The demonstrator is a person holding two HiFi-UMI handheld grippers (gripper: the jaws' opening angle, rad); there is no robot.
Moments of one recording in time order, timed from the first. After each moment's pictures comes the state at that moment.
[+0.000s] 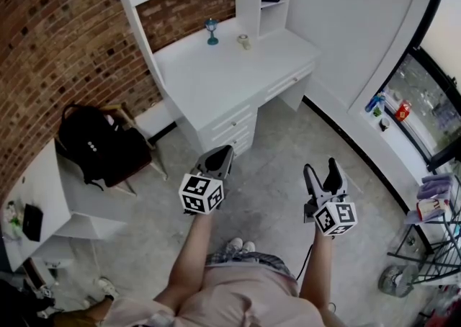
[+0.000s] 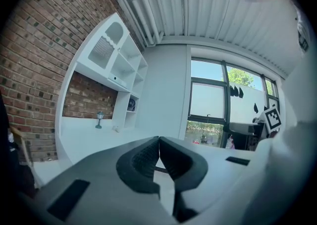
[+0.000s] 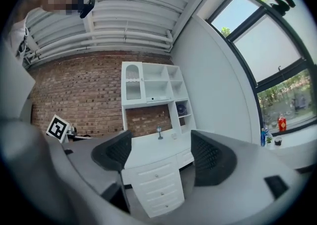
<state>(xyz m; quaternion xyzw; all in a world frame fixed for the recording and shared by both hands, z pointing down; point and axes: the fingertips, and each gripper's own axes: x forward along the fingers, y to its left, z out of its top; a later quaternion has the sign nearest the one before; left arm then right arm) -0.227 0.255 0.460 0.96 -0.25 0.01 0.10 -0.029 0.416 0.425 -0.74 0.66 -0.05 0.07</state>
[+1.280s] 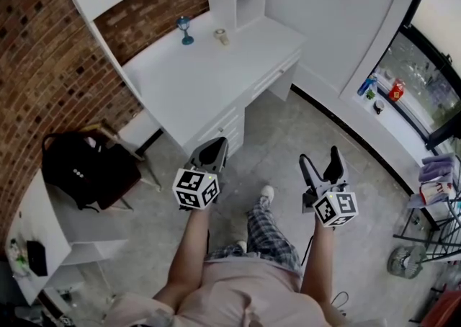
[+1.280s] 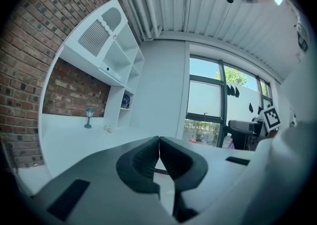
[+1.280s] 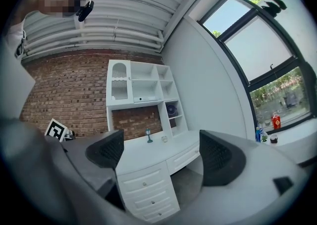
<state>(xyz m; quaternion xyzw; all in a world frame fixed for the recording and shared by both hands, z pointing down) -0.155 0.172 0.476 0.97 -0.20 0.02 0.11 0.032 0.350 0.439 -0.78 0.62 -0.05 0.09</state>
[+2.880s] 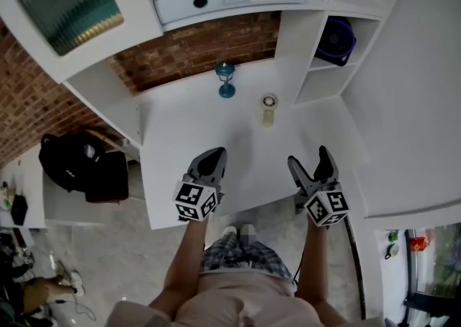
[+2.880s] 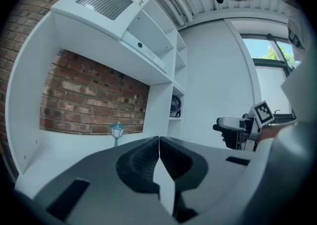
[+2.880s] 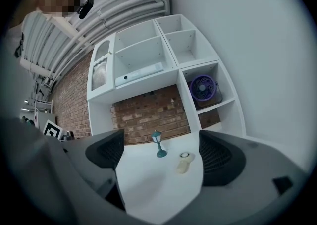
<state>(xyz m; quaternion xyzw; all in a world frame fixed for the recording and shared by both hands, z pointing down) 0.033 -0.251 0.477 0.89 -0.44 0.01 0.10 0.255 -0.225 0.445 -0.56 0.82 -0.11 0.06</state>
